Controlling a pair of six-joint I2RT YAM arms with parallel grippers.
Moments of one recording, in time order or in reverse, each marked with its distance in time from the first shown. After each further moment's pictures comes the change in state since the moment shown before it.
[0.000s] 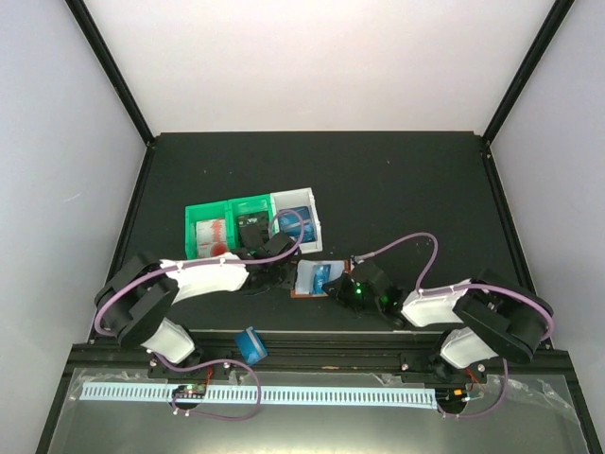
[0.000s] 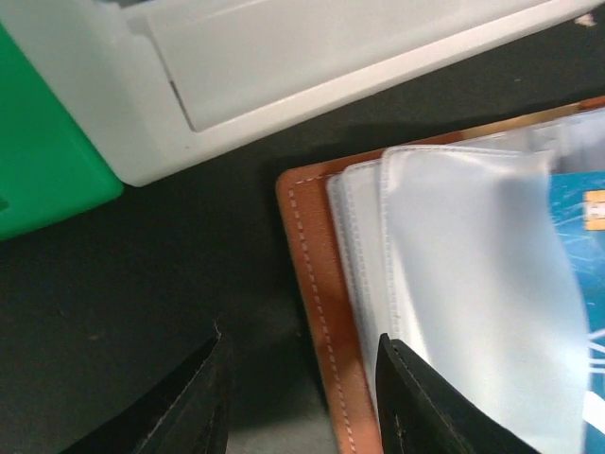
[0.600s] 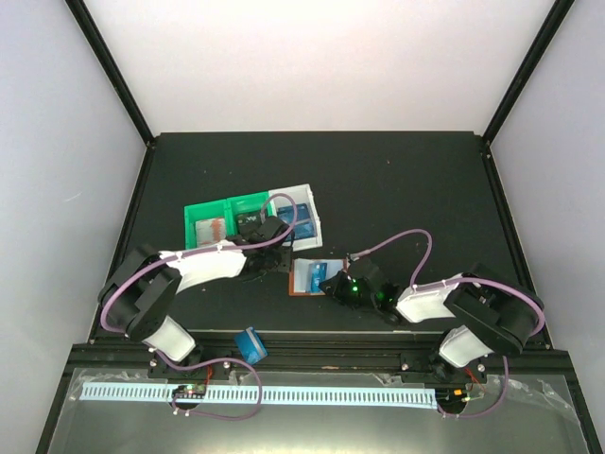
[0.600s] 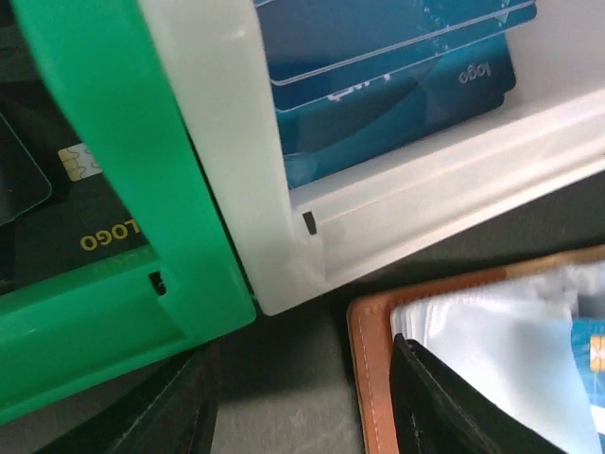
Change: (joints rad) left arm 0.116 0.045 0.056 0.004 -0.027 0.050; right arm -0.014 0.060 0.048 0.002 -0.029 -0.054
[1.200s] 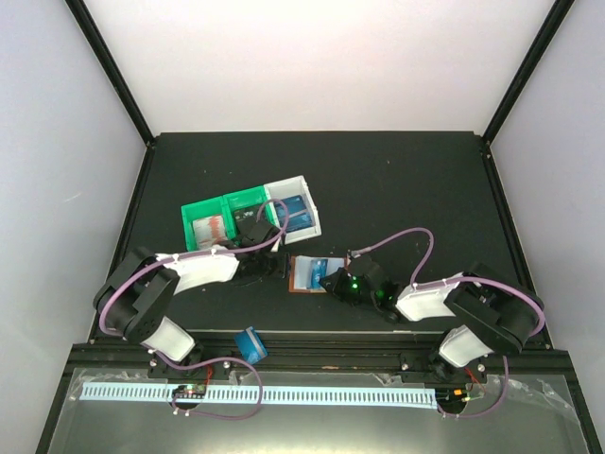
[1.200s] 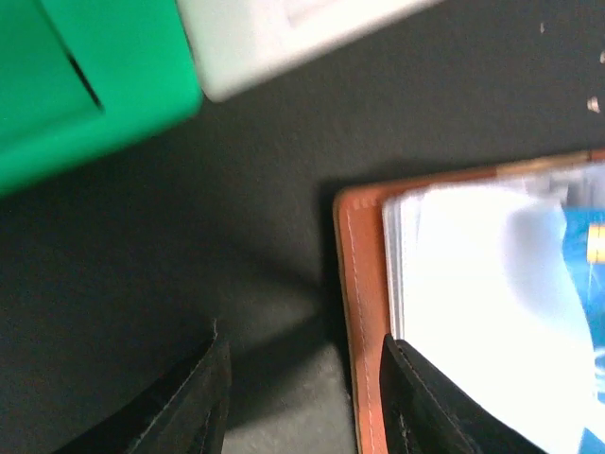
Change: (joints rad) left arm 0.063 -0.008 -0.068 0.068 0.187 0.020; right arm -0.011 0.000 0.014 0.005 0.015 0.004
